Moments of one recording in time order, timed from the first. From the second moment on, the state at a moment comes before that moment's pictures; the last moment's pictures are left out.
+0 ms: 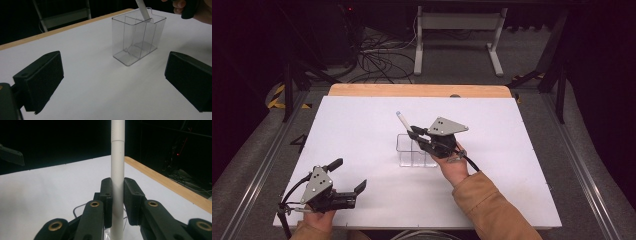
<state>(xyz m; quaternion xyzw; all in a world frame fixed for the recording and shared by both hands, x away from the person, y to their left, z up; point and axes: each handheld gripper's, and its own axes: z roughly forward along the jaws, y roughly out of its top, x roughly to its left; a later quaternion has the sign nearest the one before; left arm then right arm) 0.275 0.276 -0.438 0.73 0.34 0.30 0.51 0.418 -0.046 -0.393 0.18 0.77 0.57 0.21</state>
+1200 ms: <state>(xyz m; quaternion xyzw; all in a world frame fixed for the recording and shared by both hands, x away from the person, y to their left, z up) 0.276 0.277 -0.438 0.73 0.34 0.30 0.52 0.411 -0.065 -0.392 0.21 0.78 0.54 0.23</state>
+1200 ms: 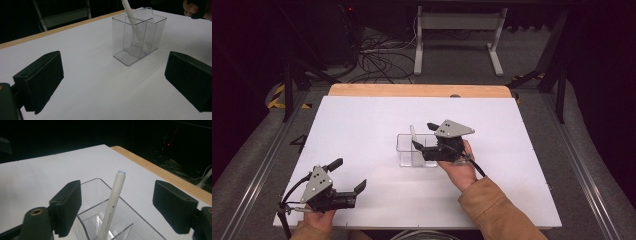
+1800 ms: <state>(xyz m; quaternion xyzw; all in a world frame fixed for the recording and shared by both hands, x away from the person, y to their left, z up) 0.275 0.276 -0.438 0.73 0.34 0.30 0.52 0.397 -0.074 -0.365 0.19 0.79 0.54 0.23</state>
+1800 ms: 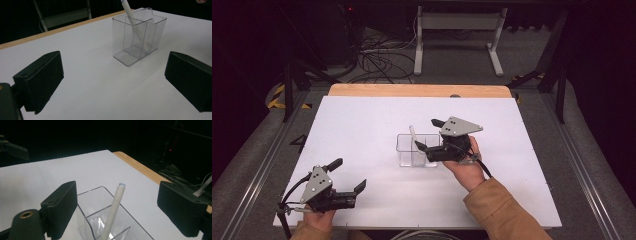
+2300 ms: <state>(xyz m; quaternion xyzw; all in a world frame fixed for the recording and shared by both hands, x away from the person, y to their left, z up) 0.275 0.276 -0.437 0.72 0.34 0.30 0.52 0.382 -0.103 -0.350 0.18 0.79 0.55 0.20</state>
